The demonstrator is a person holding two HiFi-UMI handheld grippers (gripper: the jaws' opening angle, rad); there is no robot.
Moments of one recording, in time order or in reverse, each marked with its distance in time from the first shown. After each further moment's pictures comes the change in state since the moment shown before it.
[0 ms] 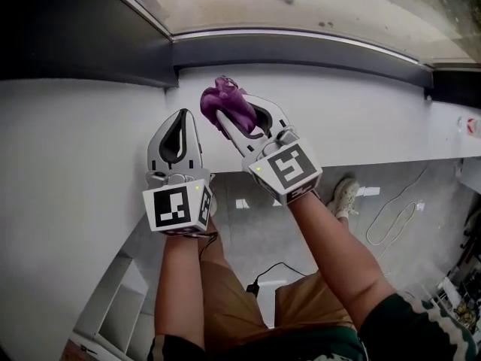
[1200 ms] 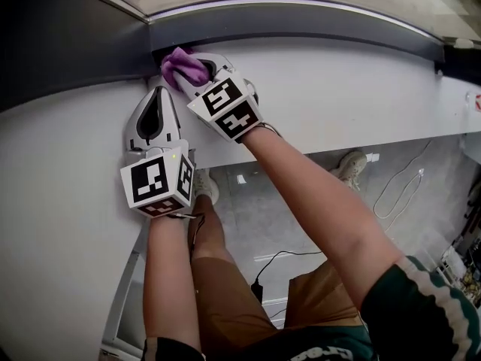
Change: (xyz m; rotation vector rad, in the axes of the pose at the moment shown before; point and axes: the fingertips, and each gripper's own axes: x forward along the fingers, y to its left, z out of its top) left arm 0.053 0.046 -0.056 -0.003 0.132 0.022; right arm 0.140 -0.030 -0.089 -0.018 0.196 -0.002
